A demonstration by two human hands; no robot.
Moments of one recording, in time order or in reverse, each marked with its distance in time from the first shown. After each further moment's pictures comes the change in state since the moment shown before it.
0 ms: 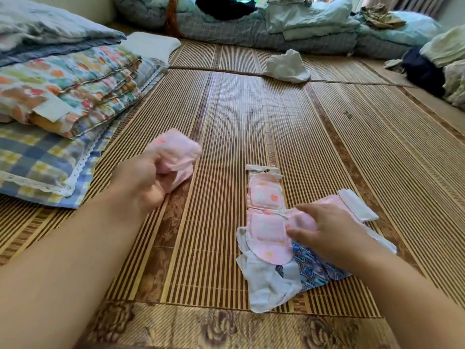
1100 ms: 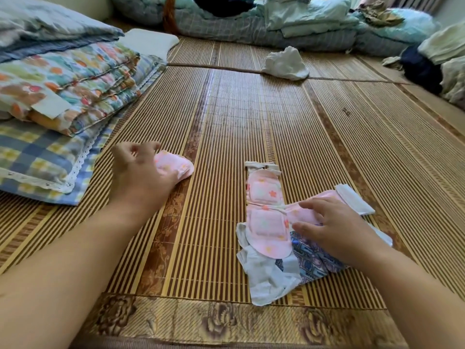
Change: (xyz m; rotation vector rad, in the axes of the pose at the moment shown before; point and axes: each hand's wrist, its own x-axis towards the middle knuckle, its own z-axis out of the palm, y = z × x) left_hand 0.006 -0.017 -0.027 1.482 0.236 0.630; right_hand -0.006 0.006 -0.005 0.081 0.077 -0.032
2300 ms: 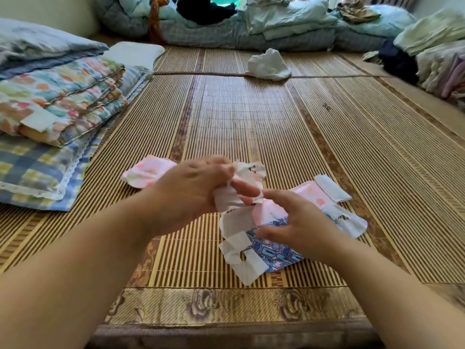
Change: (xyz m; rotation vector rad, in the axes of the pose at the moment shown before) left_hand -0.063 0.094 -0.037 -1.016 -0.976 0.182; right_hand -0.023 -0.015 0.002 0.304 -0.019 -0.225
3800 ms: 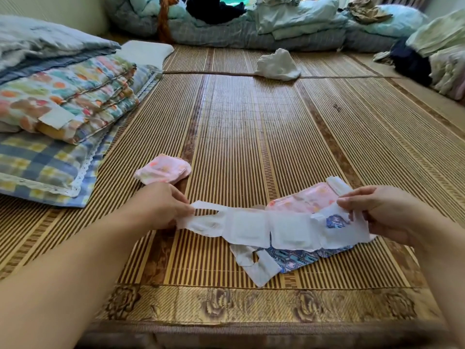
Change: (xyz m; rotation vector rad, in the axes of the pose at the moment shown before) left_hand -0.010 -0.048 -0.061 0.621 0.515 -0.464; right_hand 0.001 0.044 -0.072 0.582 0.100 0.678
